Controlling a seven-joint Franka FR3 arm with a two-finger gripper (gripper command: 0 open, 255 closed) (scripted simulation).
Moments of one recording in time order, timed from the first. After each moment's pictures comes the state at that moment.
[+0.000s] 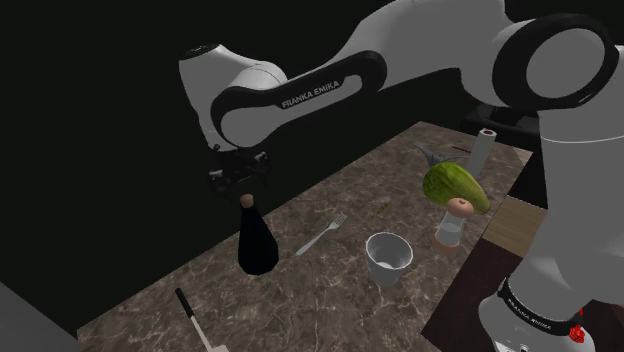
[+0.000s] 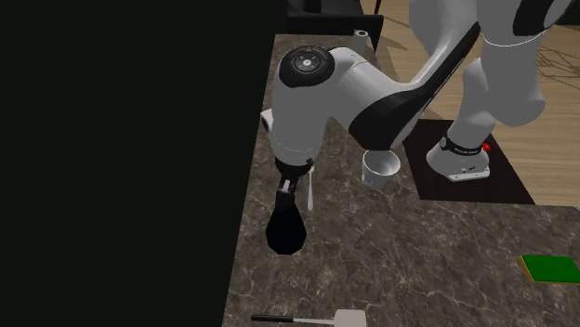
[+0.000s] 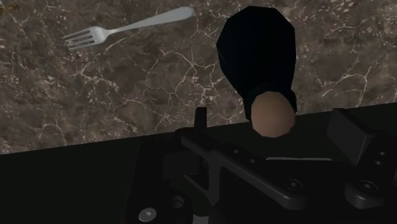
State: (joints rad) arm 0.17 0.46 0.48 -1.49 -0.36 1.87 0.95
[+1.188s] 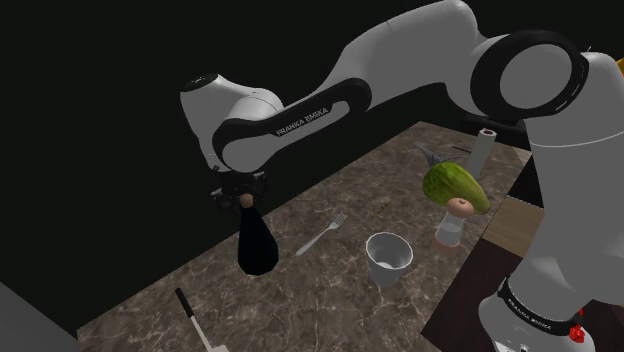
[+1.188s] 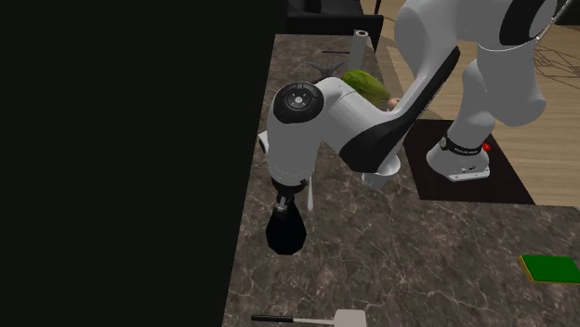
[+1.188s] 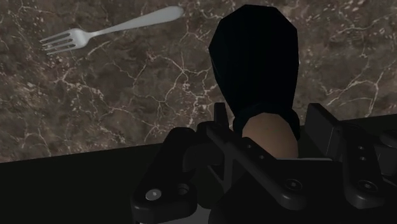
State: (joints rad) arm 0.19 0.53 0.46 -1.50 -0.39 1.94 0.98
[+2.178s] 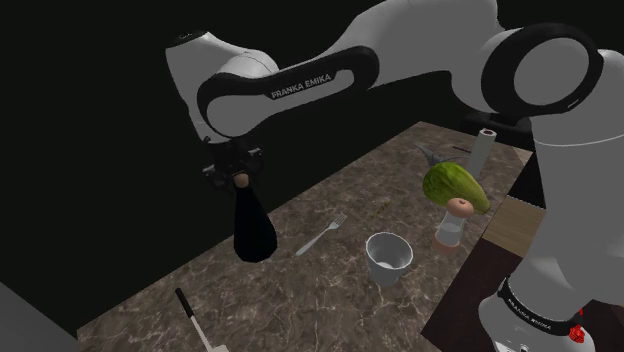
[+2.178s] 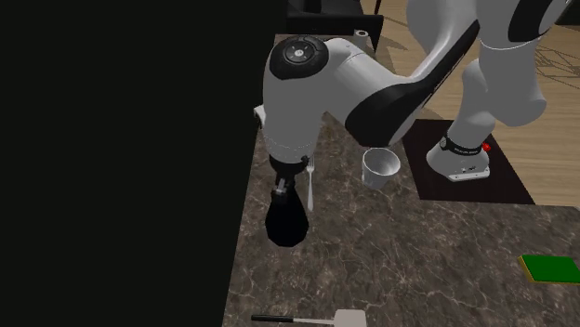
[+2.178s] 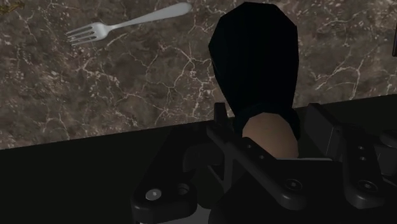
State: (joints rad) arm 0.20 0.50 0.48 -1.37 -0.37 1.79 0.95
